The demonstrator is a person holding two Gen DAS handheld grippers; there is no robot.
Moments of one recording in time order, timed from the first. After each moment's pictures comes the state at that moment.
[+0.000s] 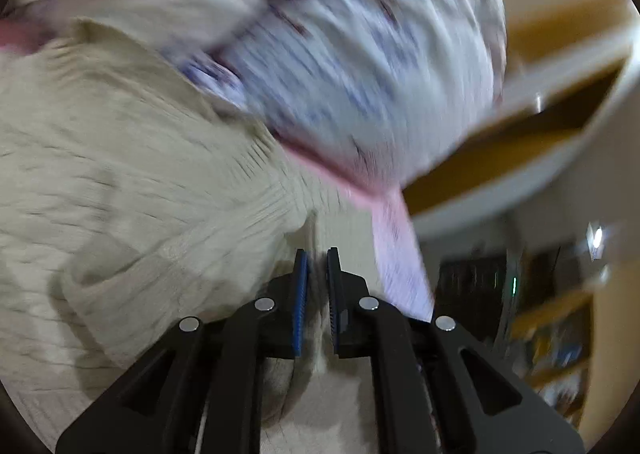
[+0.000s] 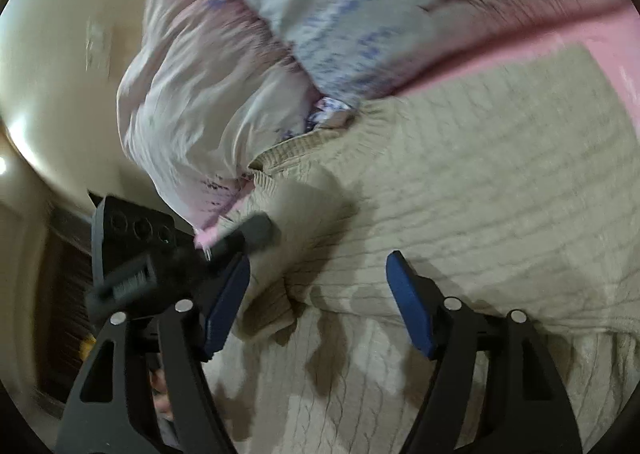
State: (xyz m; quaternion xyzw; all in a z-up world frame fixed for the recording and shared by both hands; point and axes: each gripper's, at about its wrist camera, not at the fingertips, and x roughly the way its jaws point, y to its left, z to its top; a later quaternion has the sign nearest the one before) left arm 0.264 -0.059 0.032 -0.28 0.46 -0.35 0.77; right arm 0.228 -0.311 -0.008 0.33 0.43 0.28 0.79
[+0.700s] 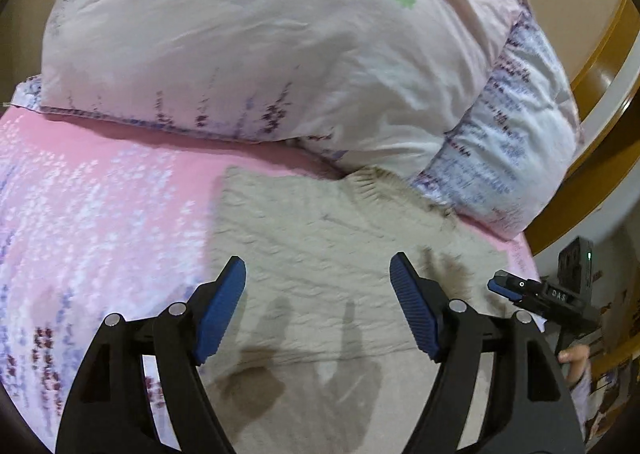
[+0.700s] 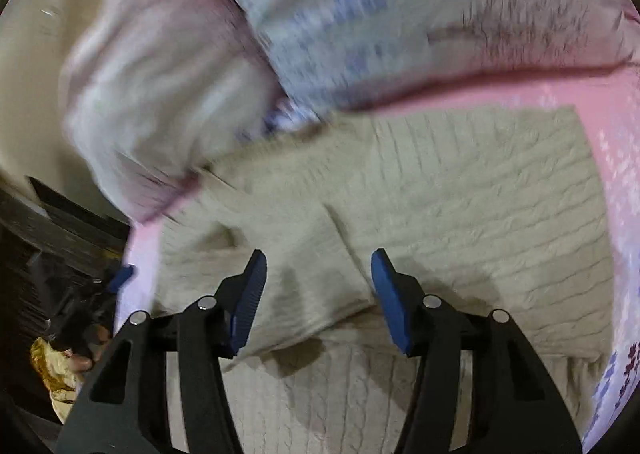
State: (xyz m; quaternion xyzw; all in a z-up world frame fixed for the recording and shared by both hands) left arm 0.217 0.141 0.055 -0.19 0.41 -0.12 0.88; right arm 0.252 -0.280 0.016 0.21 0.50 0.16 0.82
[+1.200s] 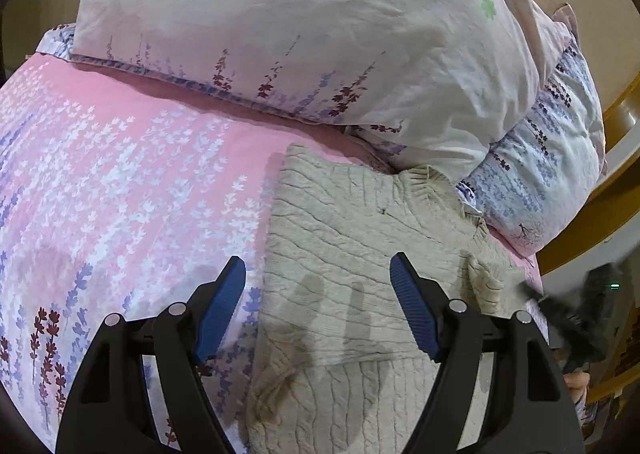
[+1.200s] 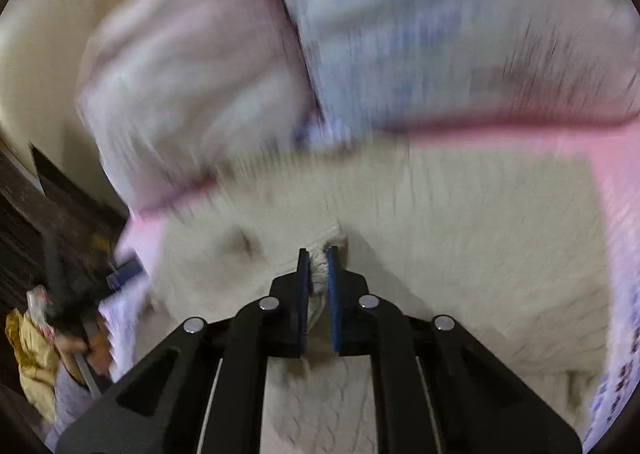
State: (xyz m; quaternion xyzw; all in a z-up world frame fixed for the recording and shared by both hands) left arm 0.219 0.173 0.027 -0.24 0.43 -0.09 0.86; right arm 0.232 -0.269 0.052 0.19 0.40 0.19 0.88
